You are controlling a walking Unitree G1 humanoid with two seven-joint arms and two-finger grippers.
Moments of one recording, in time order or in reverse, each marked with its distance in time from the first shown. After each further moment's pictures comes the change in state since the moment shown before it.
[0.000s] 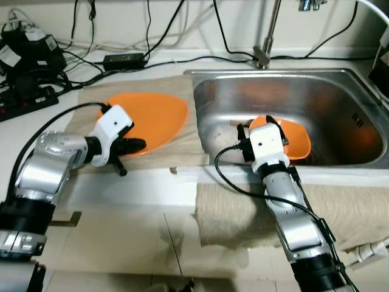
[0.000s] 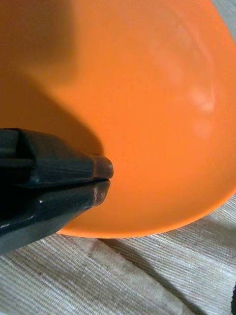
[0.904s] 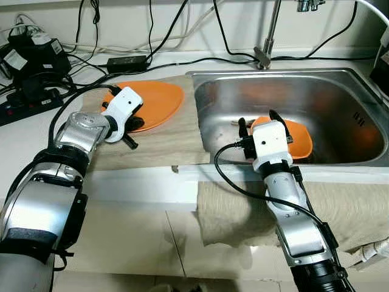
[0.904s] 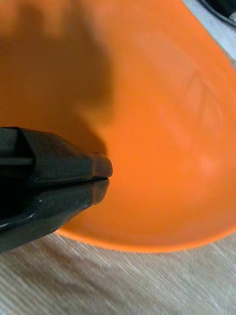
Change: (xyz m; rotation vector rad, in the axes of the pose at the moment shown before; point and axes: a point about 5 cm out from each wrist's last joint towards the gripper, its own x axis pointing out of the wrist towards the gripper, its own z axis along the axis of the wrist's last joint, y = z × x) left arm 0.049 0.052 0.012 -0.018 0.073 0.242; right arm -0.006 -0.003 0.018 0.029 -0.052 -0.046
